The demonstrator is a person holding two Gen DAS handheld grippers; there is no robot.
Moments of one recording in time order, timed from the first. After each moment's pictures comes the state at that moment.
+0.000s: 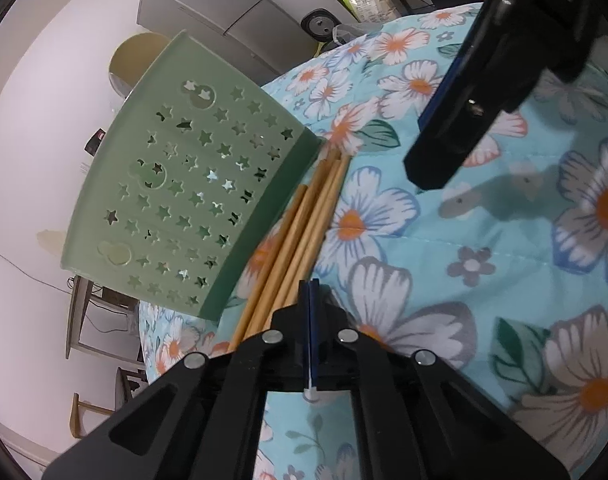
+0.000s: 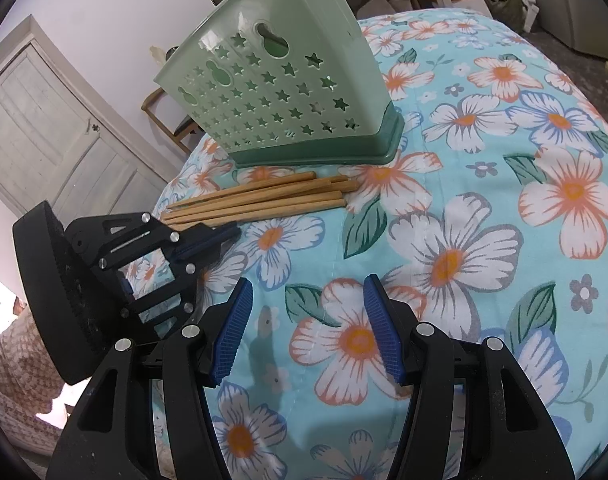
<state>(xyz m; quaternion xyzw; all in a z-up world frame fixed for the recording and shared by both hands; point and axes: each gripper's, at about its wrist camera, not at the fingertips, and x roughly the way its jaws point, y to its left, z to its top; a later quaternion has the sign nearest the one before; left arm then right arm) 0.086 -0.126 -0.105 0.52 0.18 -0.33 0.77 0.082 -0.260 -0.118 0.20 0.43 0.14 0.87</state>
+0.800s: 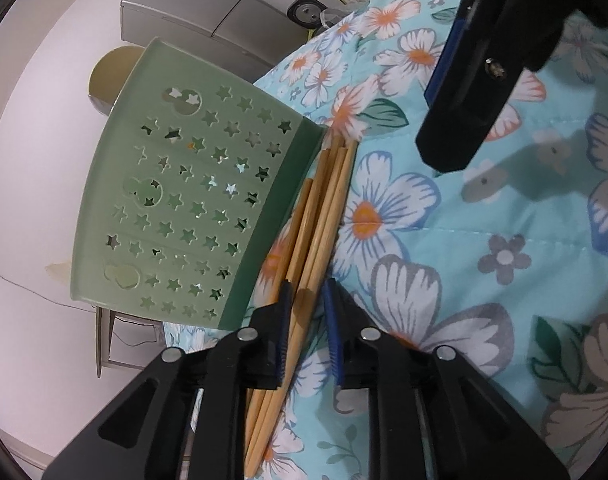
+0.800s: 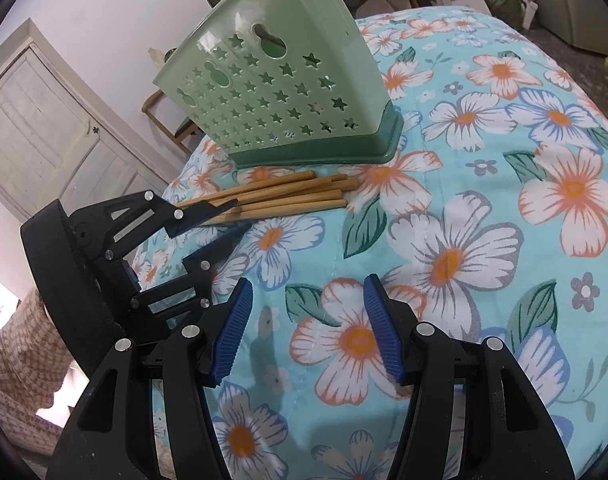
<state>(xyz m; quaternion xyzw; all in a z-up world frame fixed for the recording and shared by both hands) 0.094 -0.136 -0.113 0.58 0.15 -0.30 0.74 0.082 -0.261 -0.119 0.21 0.43 0.14 0.87</state>
